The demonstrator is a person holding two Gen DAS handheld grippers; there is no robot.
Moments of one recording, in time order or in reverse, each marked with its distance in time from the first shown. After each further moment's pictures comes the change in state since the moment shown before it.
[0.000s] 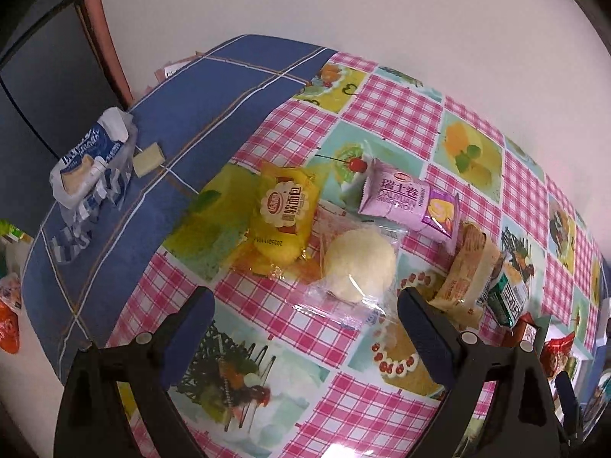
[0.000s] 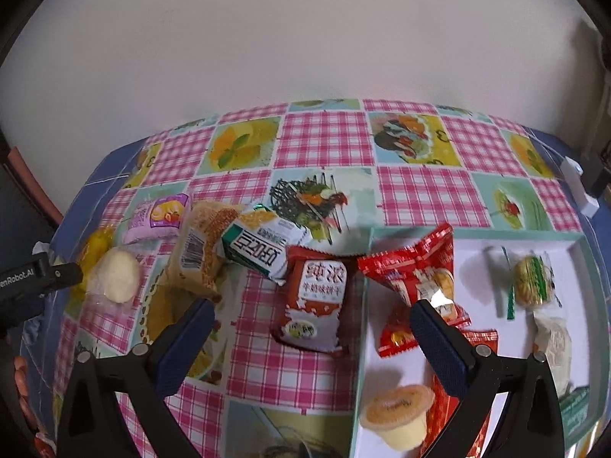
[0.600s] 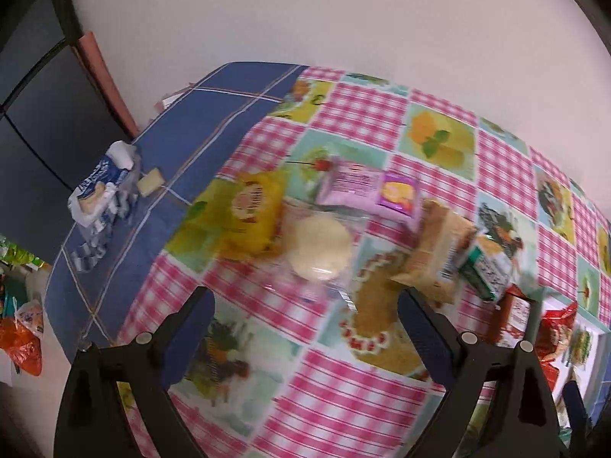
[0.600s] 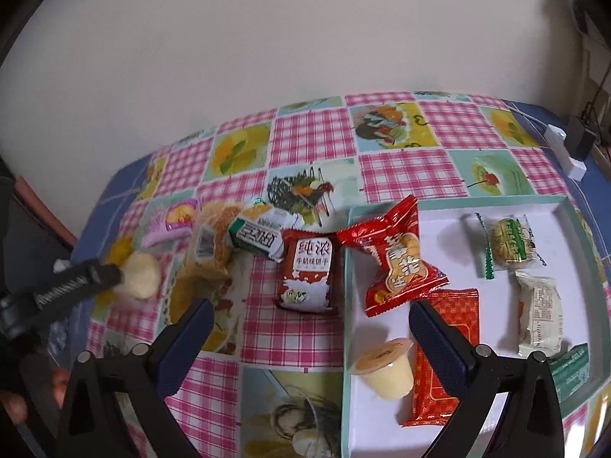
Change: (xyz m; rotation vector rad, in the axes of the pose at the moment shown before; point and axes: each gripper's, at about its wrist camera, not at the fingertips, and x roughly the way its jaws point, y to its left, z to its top) left arm -0.032 -0.045 -0.026 0.103 -0.076 0.090; right arm -0.035 -0.018 -0.015 0.098 0.022 0.033
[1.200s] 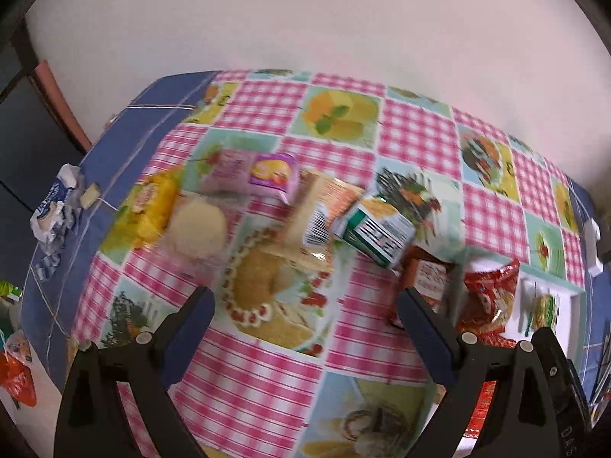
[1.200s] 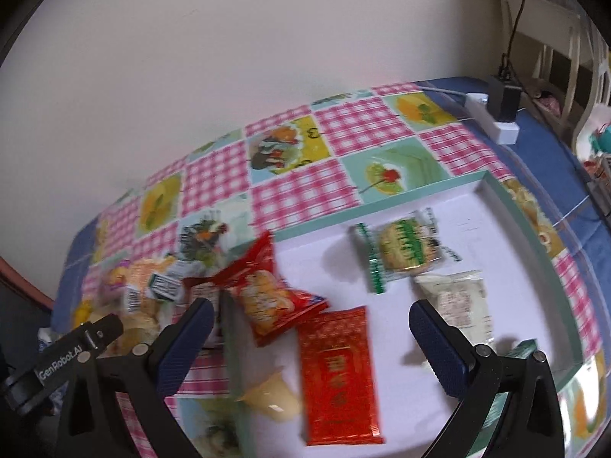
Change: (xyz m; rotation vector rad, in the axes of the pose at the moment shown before) left arm -0.025 -0.092 -0.029 0.115 -0.007 -0.123; right arm -0.021 -0.094 0.012 0.232 -0.062 -0.091
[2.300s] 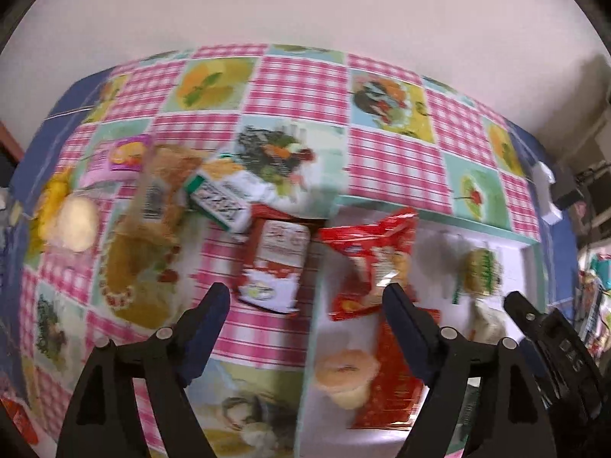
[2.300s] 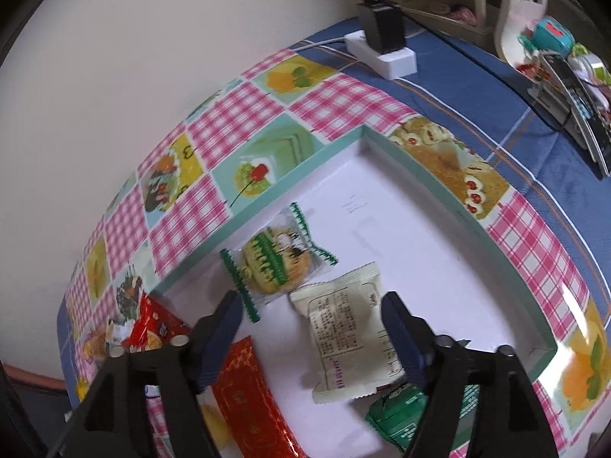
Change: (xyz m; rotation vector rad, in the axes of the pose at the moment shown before) left arm 0.016 -0.102 -0.021 0.139 0.108 -0.174; right arm 0.018 -0.109 0.022 0.332 0.108 -0.114
